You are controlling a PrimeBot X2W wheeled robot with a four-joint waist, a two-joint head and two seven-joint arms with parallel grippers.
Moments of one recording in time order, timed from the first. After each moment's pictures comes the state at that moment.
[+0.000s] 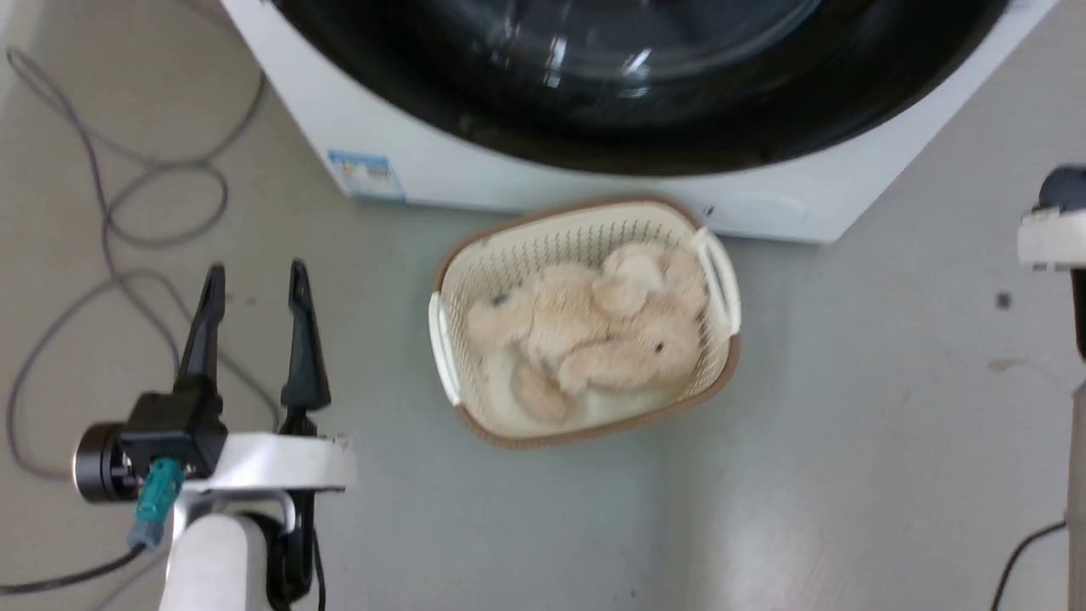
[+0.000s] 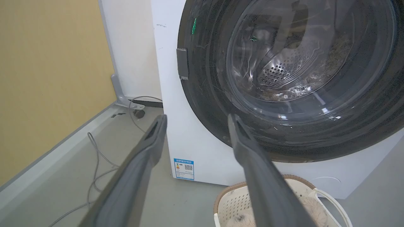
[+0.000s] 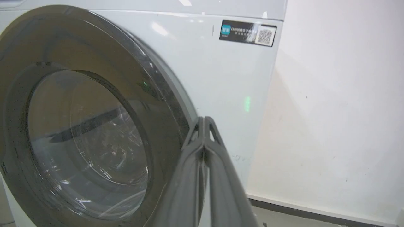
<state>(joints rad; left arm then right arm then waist) -0.23 0.05 0.06 0.03 -0.08 0.00 -0.26 -0.67 -0.19 -0.19 0.19 0.02 0.13 -0.26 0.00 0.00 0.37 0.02</state>
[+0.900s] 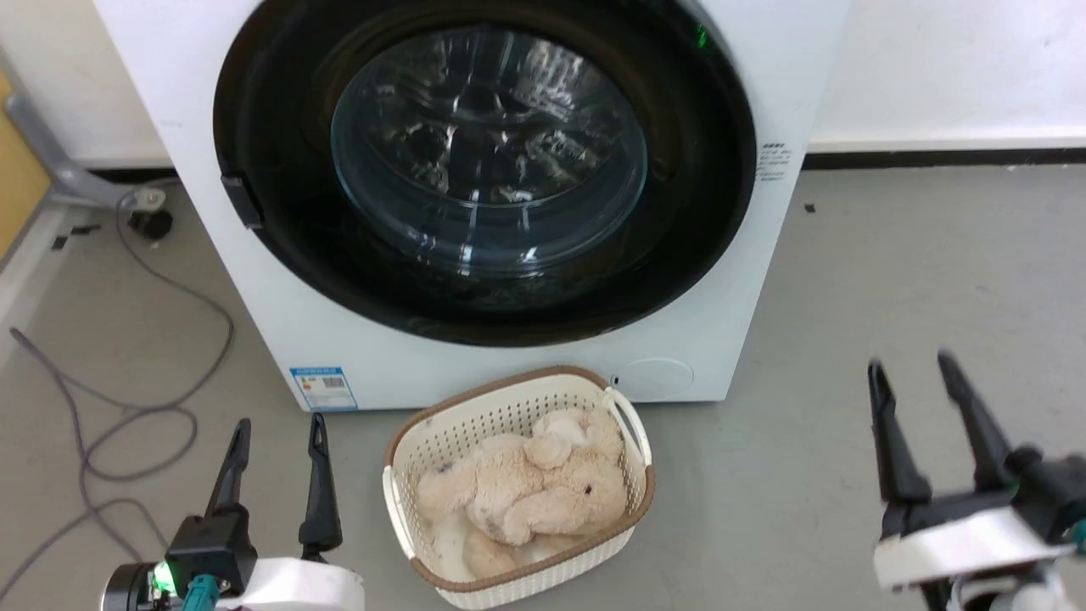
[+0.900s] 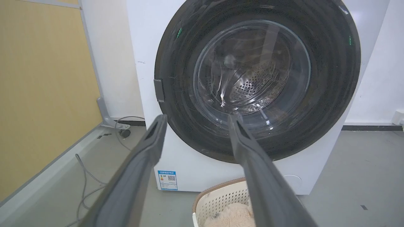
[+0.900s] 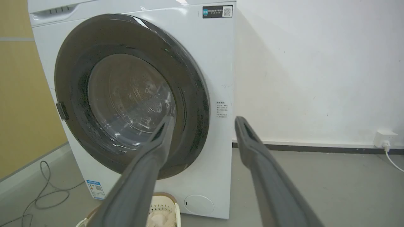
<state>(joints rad) 0.02 0.05 0.04 0.06 -0.06 0.04 -0.26 -0.08 -0.11 -0.04 0.06 0.15 0.13 -0.26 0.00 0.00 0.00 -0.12</state>
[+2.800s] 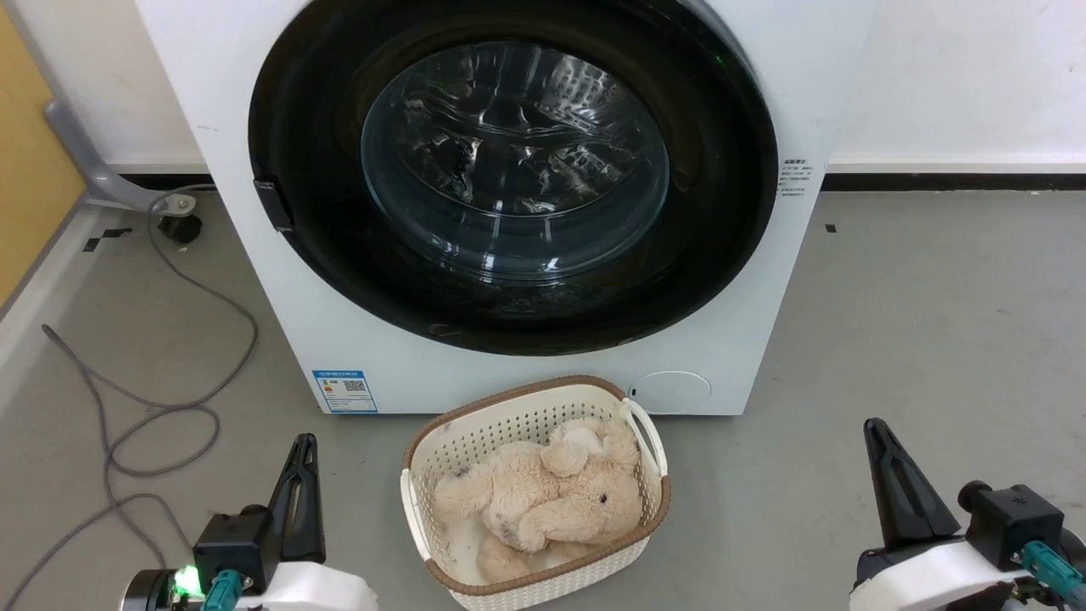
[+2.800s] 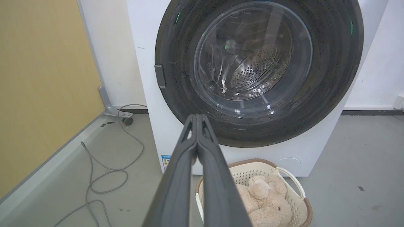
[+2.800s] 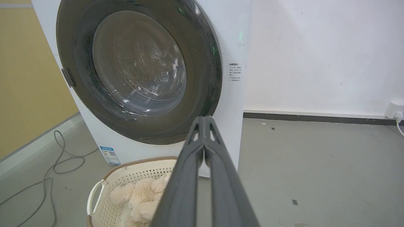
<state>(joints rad) 0.04 0.05 0.01 0.05 -0.04 0.03 -0.17 0.00 -0.08 -0.03 0.11 0.12 0.13 -0.18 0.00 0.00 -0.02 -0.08</state>
